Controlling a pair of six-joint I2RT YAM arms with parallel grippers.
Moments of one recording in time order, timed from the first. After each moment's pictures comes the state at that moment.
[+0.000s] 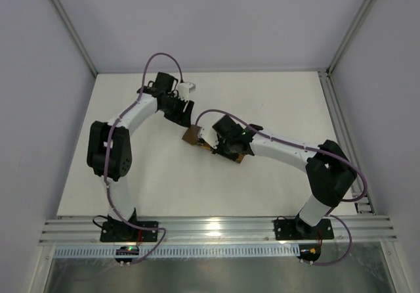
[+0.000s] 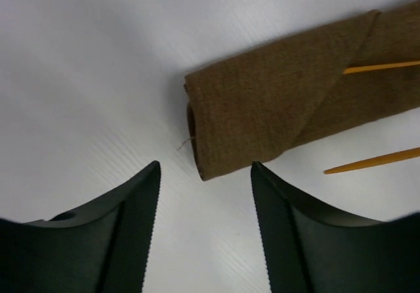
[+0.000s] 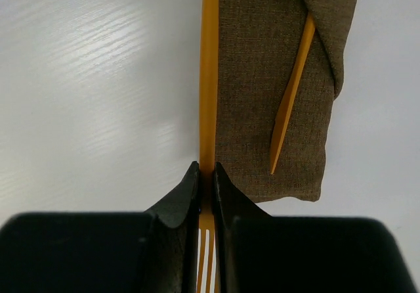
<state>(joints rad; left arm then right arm) -0.31 1.89 1.54 -0.71 0.40 0.20 0.82 1.65 1.14 -0.56 0.02 -0.47</state>
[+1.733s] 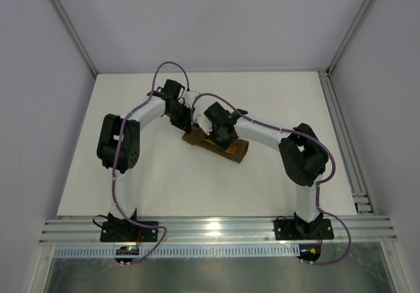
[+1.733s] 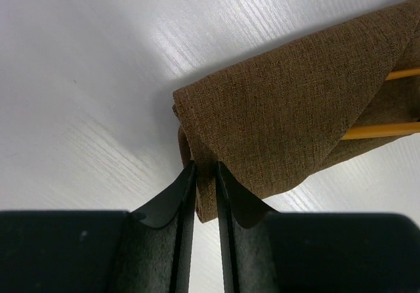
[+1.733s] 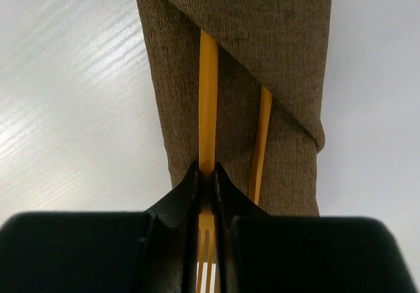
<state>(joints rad) -0.33 2.06 1.55 -0.65 0.40 0.20 0.74 1.94 1.43 -0.66 -0.01 -0.31</state>
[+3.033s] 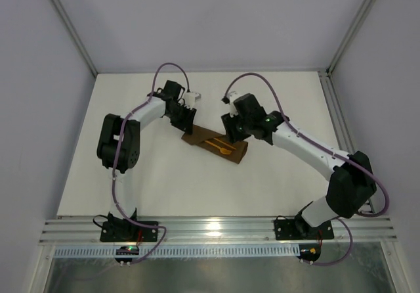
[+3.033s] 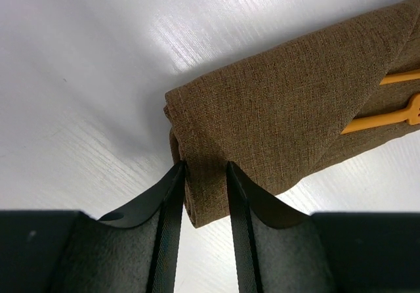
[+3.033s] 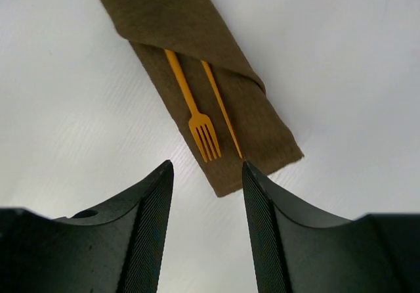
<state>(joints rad) -0.33 2.06 1.53 -0.64 0.41 0.20 0.69 1.55 1.28 -0.57 0.03 0.05</state>
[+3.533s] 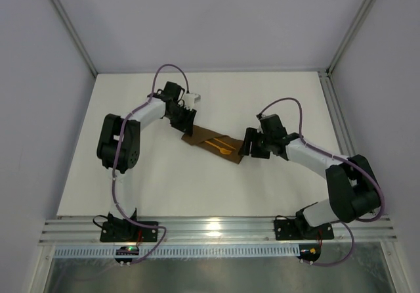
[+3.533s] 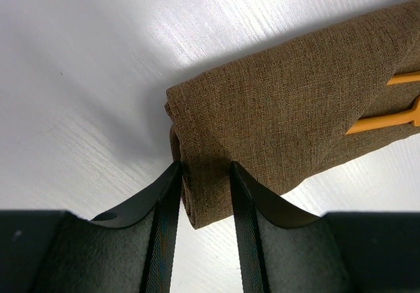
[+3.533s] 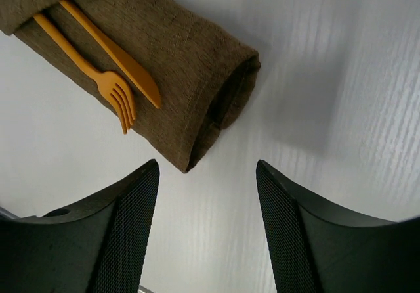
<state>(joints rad) -0.33 2.06 1.52 -0.63 0.41 0.18 0.41 1.43 0.76 -0.28 -0.19 0.53</state>
